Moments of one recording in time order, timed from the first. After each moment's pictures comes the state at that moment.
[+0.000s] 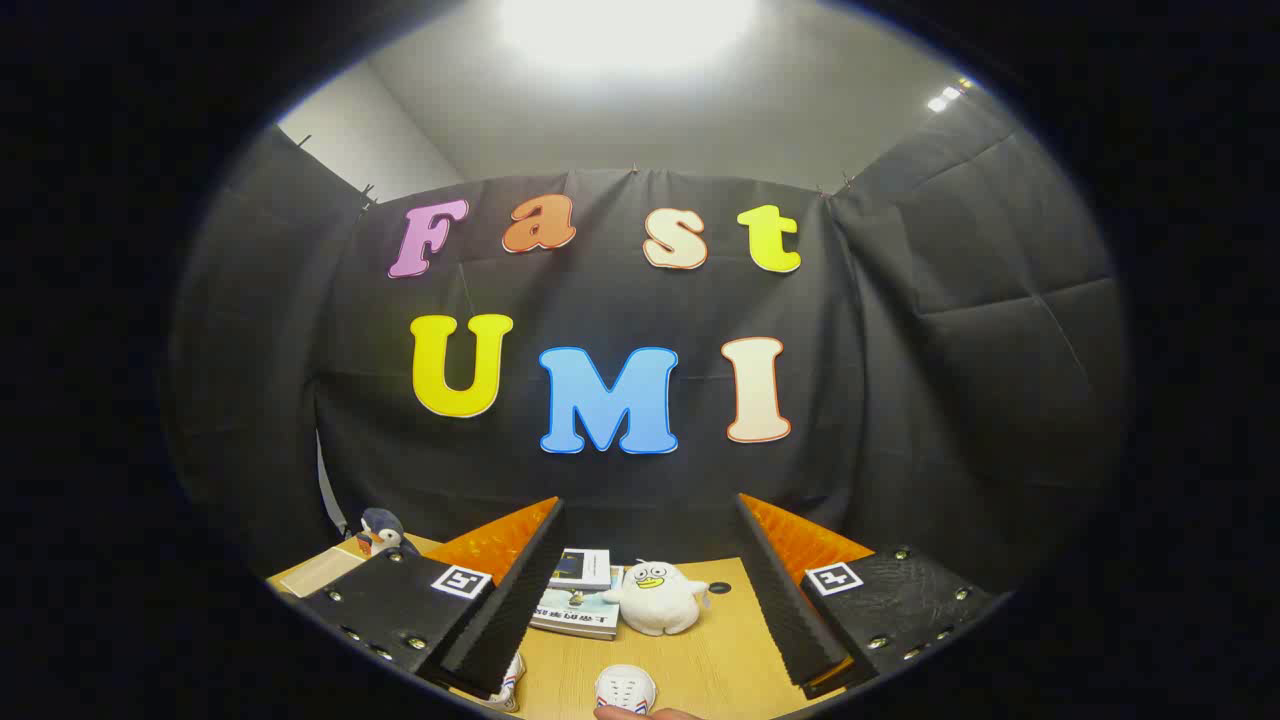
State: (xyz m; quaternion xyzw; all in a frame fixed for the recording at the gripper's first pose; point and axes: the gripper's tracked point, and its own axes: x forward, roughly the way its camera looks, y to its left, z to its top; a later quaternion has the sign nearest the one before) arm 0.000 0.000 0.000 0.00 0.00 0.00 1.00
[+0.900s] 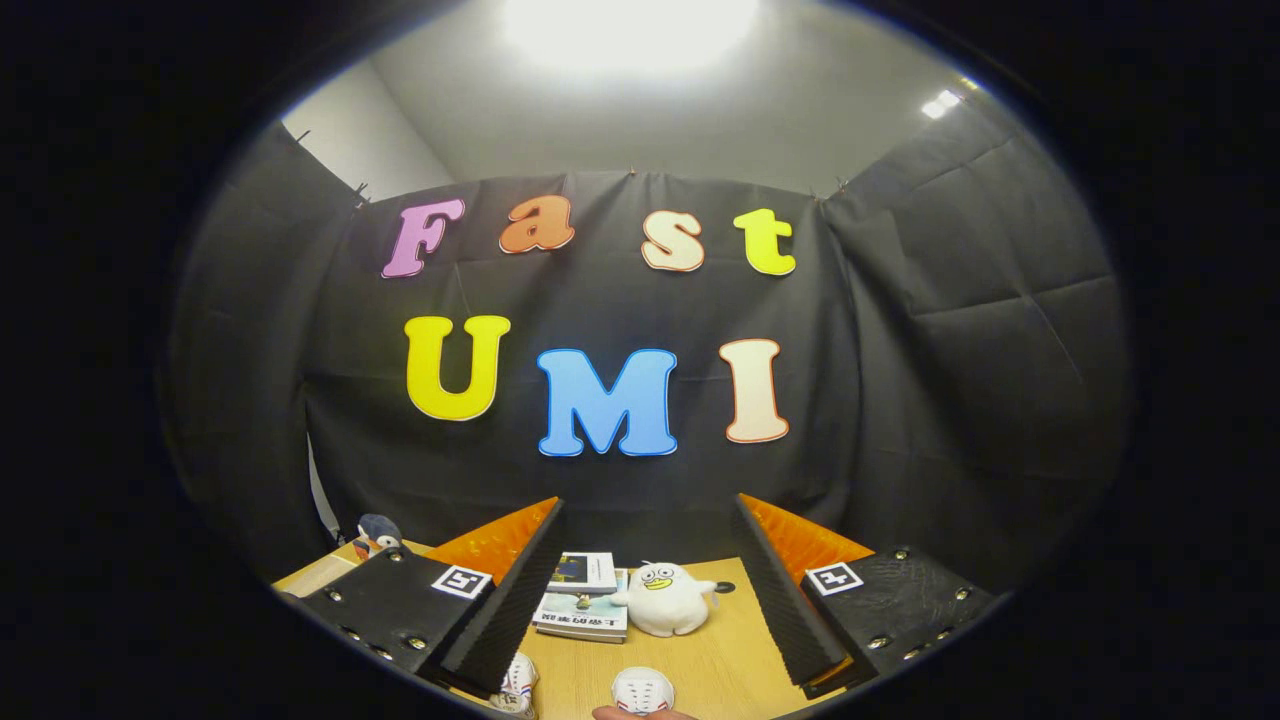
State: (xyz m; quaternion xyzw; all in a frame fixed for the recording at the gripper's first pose) arm -0.002 0.028 -0.008 0.00 0.00 -0.03 1.00
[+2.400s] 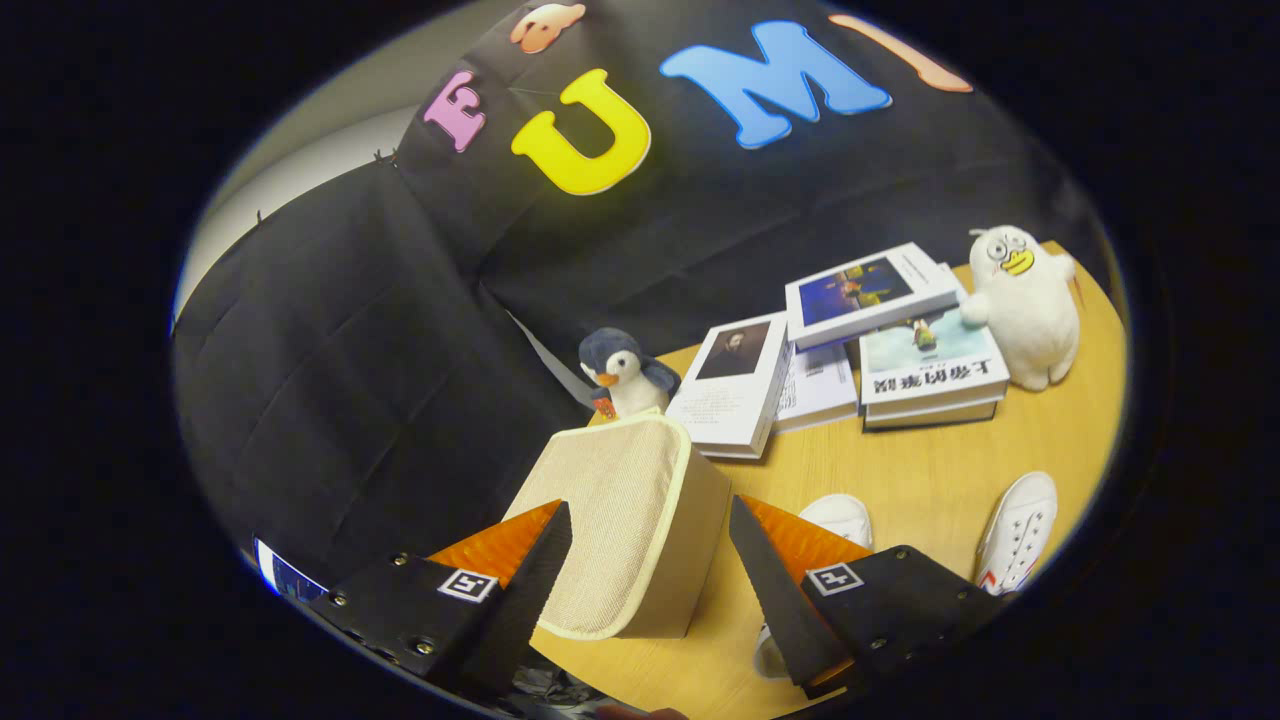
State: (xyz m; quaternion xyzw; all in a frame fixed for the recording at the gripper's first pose) arm 0.025 0.294 -0.270 0.24 0.37 0.33 0.83
